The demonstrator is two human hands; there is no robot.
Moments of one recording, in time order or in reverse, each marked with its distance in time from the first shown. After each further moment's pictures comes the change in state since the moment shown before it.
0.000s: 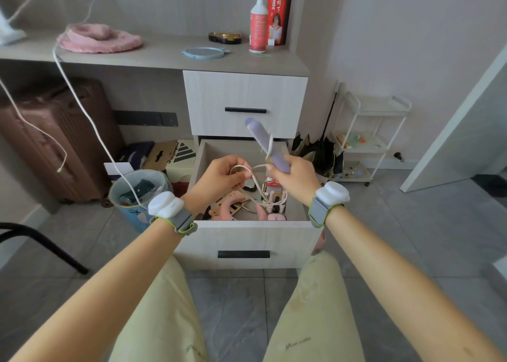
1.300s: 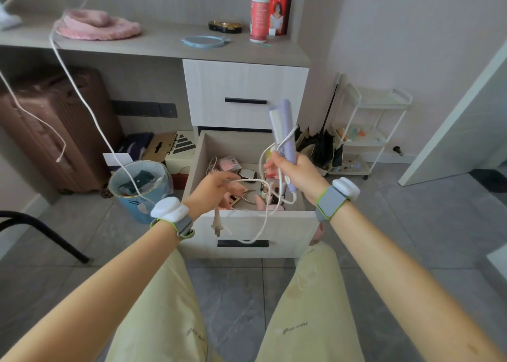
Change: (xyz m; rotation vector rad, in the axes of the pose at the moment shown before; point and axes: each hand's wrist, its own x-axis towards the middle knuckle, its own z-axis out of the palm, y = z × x) left_hand -0.015 -0.045 0.003 0.216 0.007 -0.270; right_hand -0.014 0.004 0.000 0.647 -0.175 0.184
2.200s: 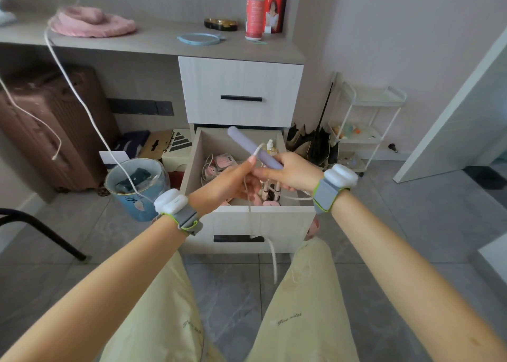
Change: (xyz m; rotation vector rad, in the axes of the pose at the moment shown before) left_hand -0.023 0.051 0.020 -0.389 -0.337 0.128; right_hand -0.017 -0.023 -0.004 -0.523 -0.196 0.029
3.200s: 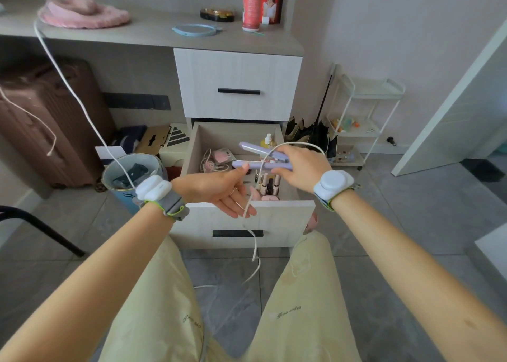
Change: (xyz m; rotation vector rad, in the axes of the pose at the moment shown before) left_hand -0.003 0.002 -0.024 0.144 -0.262 -0.439; right_hand 0.014 0.049 -0.008 -0.701 0.318 -0.254
